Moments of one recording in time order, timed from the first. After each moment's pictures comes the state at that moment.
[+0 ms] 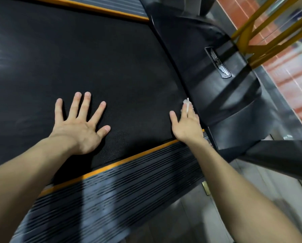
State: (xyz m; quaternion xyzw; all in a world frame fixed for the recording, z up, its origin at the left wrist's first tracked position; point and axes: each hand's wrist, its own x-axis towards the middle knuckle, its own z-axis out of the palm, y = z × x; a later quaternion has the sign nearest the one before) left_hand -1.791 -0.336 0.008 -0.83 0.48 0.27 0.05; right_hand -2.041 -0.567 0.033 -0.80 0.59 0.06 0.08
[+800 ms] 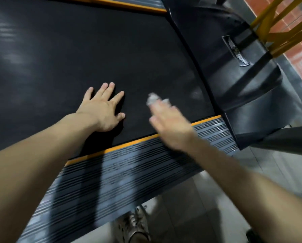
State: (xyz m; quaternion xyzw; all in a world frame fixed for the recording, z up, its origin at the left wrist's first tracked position) left_hand -1.778 -0.312 0.036 -0.82 0.53 0.24 0.01; right_hand -2.000 -0.440 0.059 -0.97 0.24 0.08 0.01
